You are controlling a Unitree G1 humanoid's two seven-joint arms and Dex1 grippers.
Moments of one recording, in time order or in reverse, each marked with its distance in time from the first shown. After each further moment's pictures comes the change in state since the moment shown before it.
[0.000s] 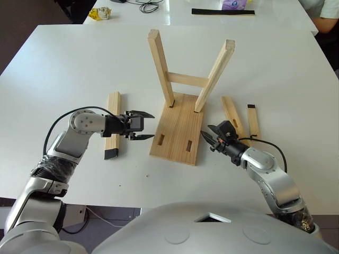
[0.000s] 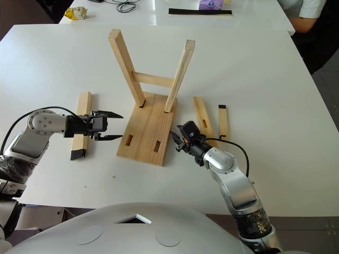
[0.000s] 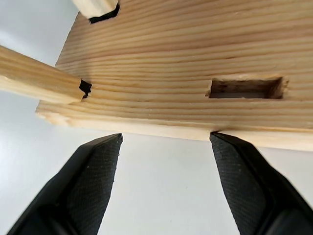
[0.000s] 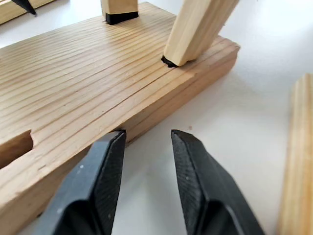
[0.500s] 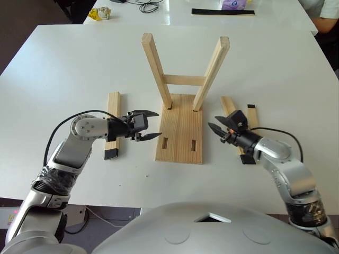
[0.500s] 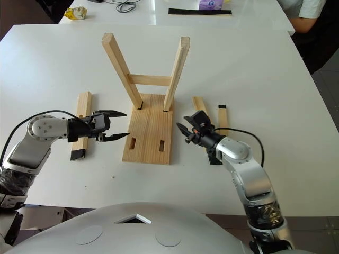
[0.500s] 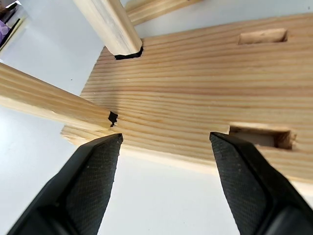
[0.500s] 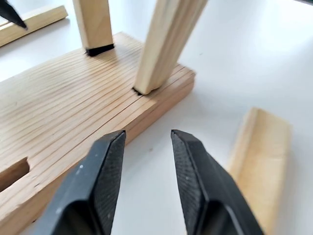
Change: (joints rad) left arm 0.096 -0.033 0.080 -0.206 -0.073 0.215 0.115; right arm -0.096 -0.089 -0.192 -0.081 0.120 0.107 0.112
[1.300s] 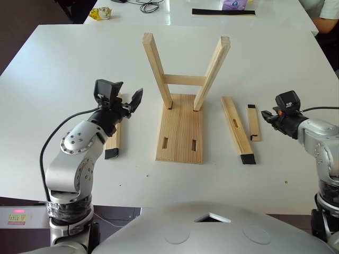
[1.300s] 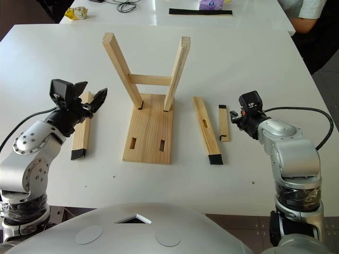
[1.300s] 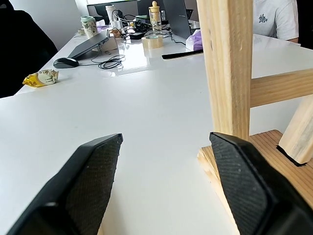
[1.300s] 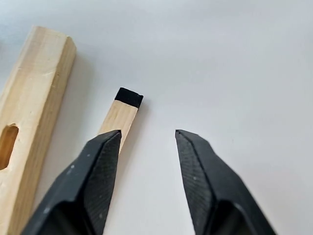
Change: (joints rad) left arm 0.151 -0.368 0.346 -0.520 -0.224 0.707 0.763; right arm -0.185 -0.134 -0.236 -0.065 -0.029 0.700 -0.198
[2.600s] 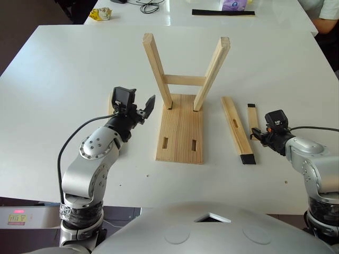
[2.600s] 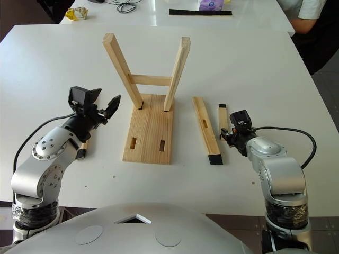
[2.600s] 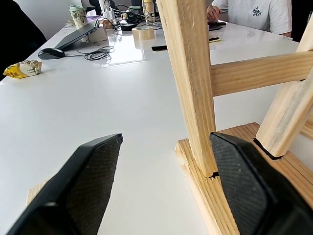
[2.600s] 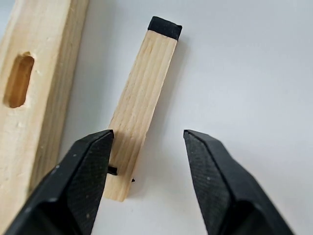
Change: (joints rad) left arm 0.013 -0.056 -0.134 -0.036 0.043 0.027 0.082; right arm 0.168 0.075 0.068 -0.036 -0.013 -0.058 -0.067
